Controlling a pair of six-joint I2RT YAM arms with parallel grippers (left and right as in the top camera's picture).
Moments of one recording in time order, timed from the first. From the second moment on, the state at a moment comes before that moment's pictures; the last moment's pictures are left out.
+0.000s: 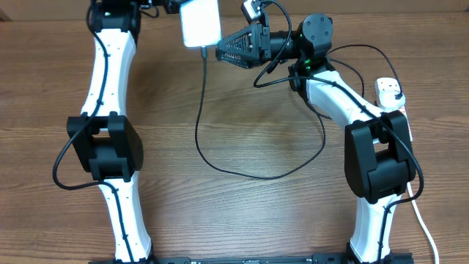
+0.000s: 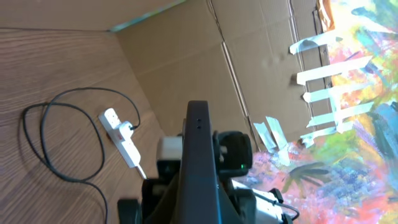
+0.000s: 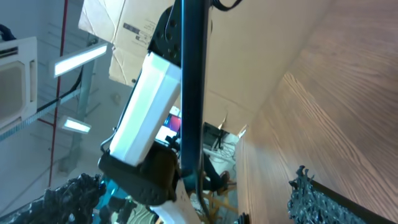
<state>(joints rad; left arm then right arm) 0.01 2.35 2.31 0.10 1.50 -1.24 0.29 2.14 1.58 0.93 -1.35 1.45</state>
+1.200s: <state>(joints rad) -0.14 2.36 2.31 -1.06 0.91 -0.41 0.13 2.14 1.58 0.12 -1.49 0.85</state>
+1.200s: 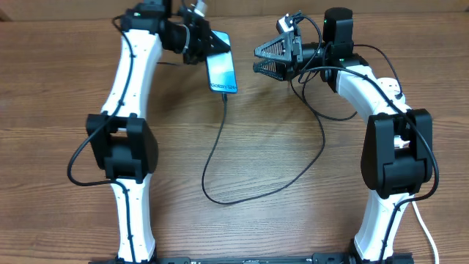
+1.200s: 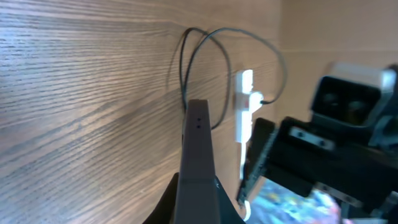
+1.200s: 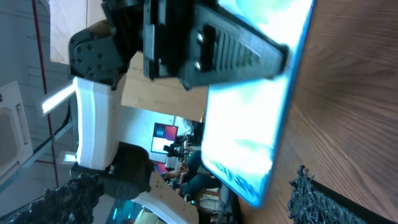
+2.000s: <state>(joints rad) -0.21 2.61 2.31 -1.04 0.86 -0.39 0.07 2.14 1.58 0.11 -1.49 0.83</state>
